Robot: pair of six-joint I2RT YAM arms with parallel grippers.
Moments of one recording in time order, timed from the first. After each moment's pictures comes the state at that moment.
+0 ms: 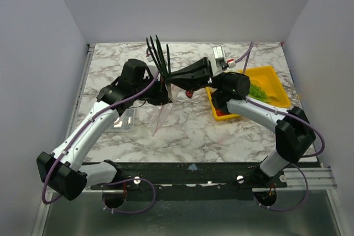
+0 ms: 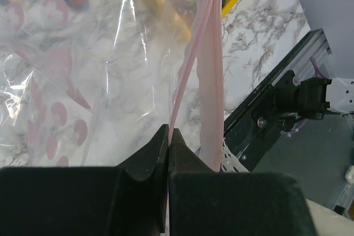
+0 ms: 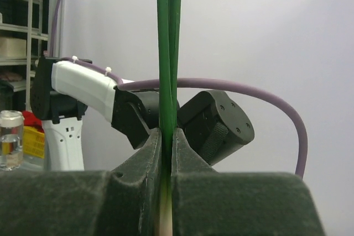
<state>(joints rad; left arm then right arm) -0.50 1.20 1.21 -0.63 0.47 -0.33 0.74 1.61 1.15 1.48 -0.83 0.61</state>
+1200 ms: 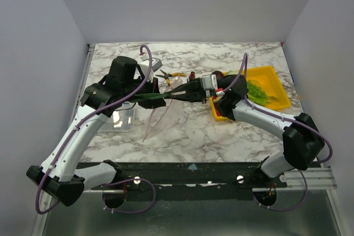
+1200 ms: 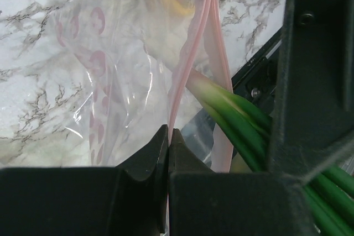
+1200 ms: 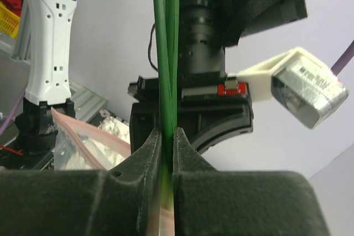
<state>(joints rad) -0.50 1.14 1.38 -0.91 0.49 -0.24 0.74 1.53 1.01 1.20 -1.09 0.02</state>
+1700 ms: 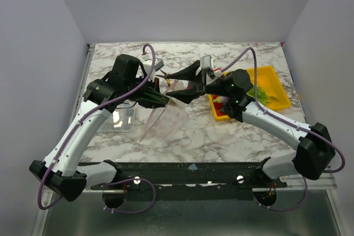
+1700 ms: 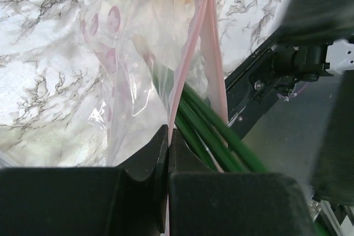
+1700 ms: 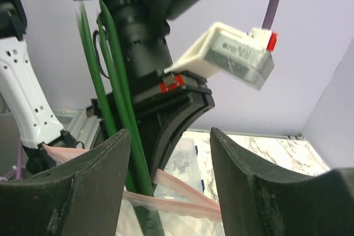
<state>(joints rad) -0.50 1.19 1.43 -0.99 0.49 -0.23 0.74 1.42 1.03 0.82 -0.81 0.10</state>
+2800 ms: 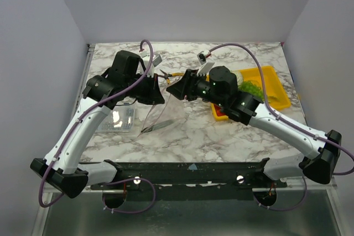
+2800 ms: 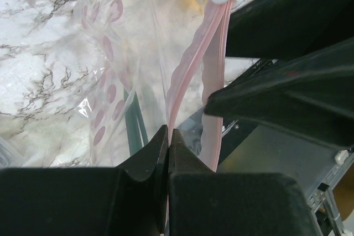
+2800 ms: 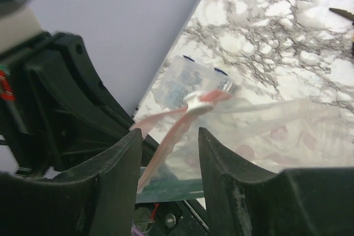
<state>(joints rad) -0.50 1.22 1.50 -1.04 0.43 -0.30 0.89 1.31 1.24 -0.10 -0.04 0.69</state>
